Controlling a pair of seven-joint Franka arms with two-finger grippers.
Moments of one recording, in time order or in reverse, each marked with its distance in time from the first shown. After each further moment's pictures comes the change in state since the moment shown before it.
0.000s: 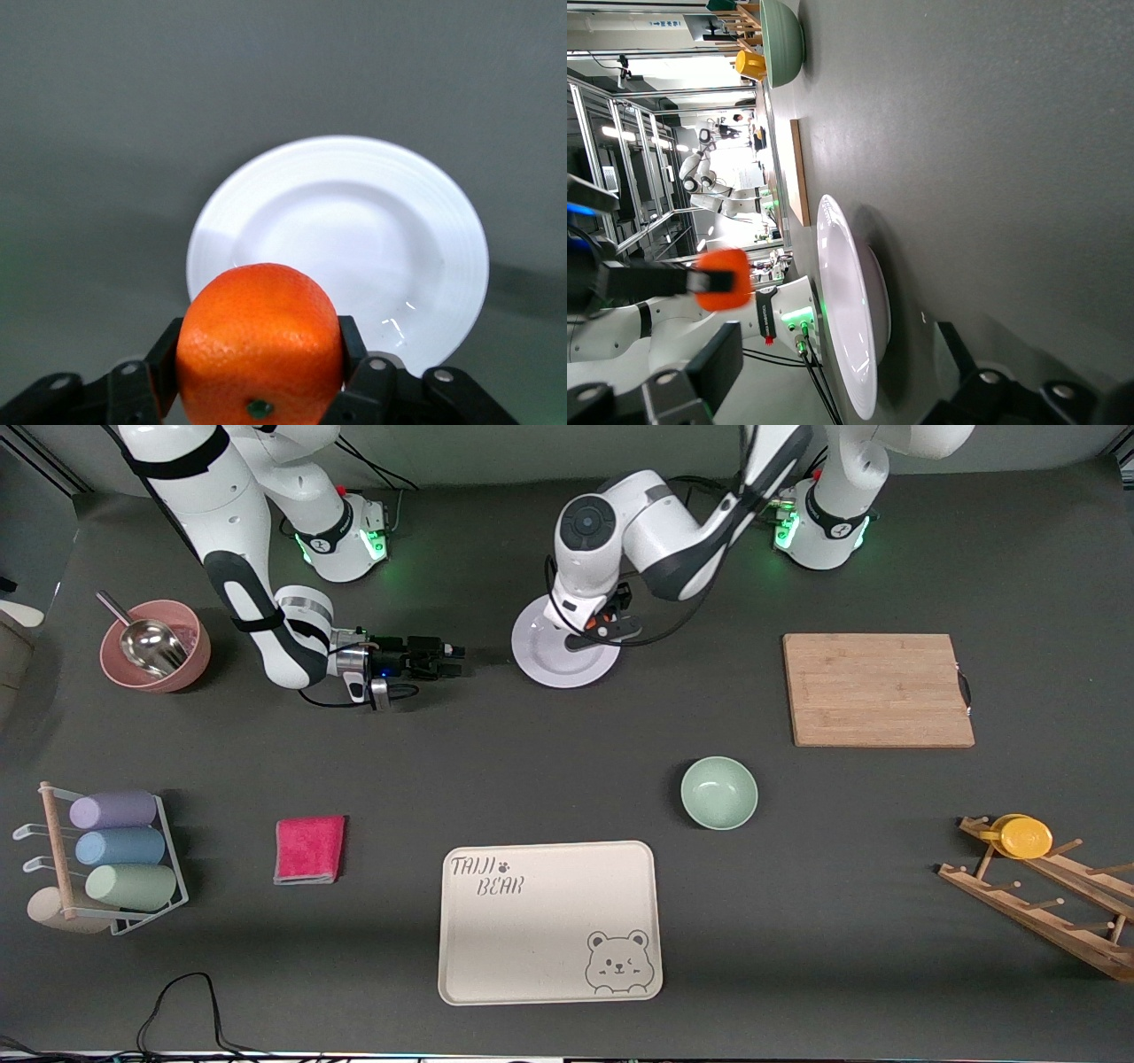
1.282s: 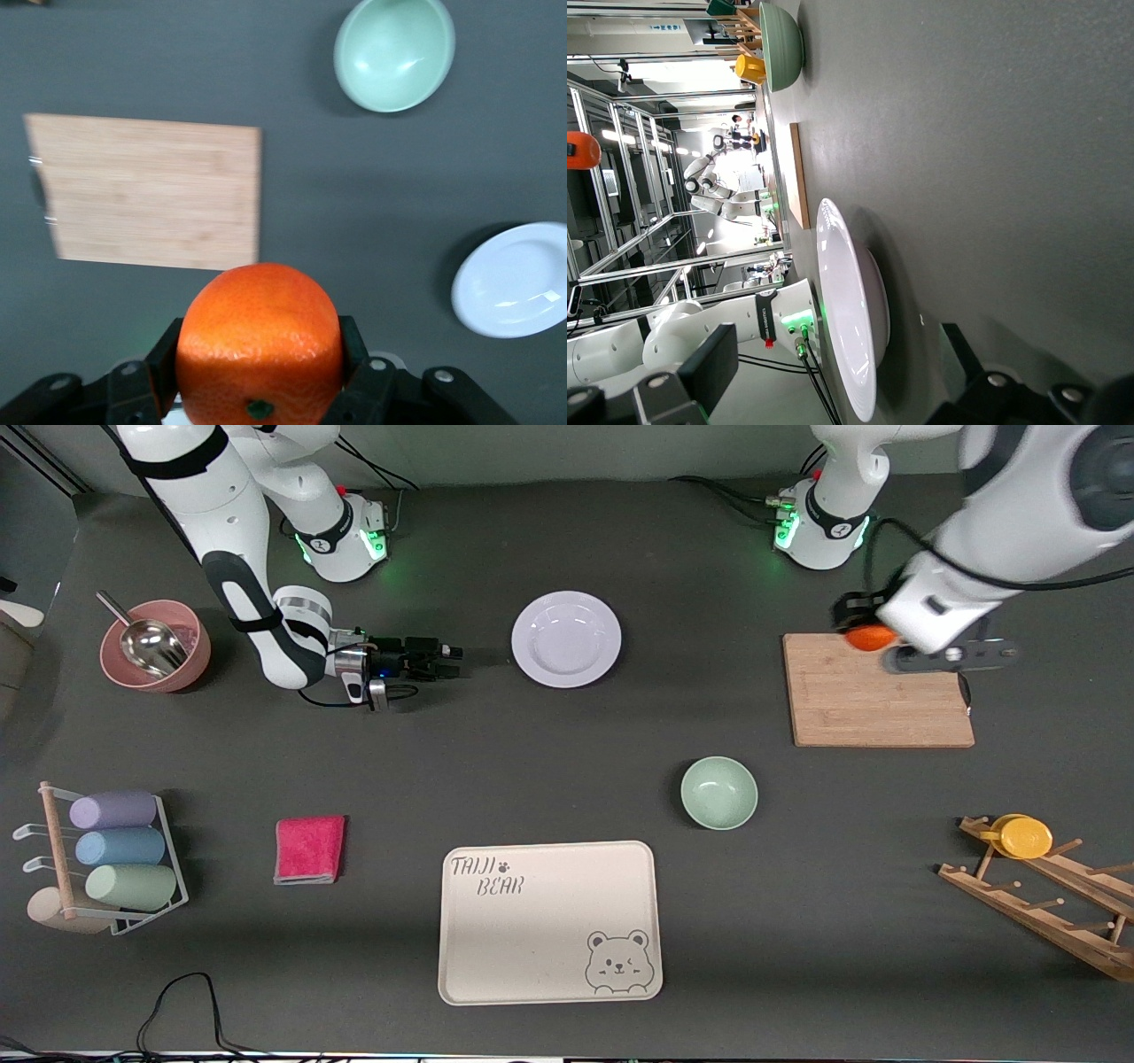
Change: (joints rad) left arm 0.632 -0.408 0.108 0.222 -0.068 -0.732 0.903; right arm 0.000 -0.001 -0.006 0.000 0.000 0.000 0.002
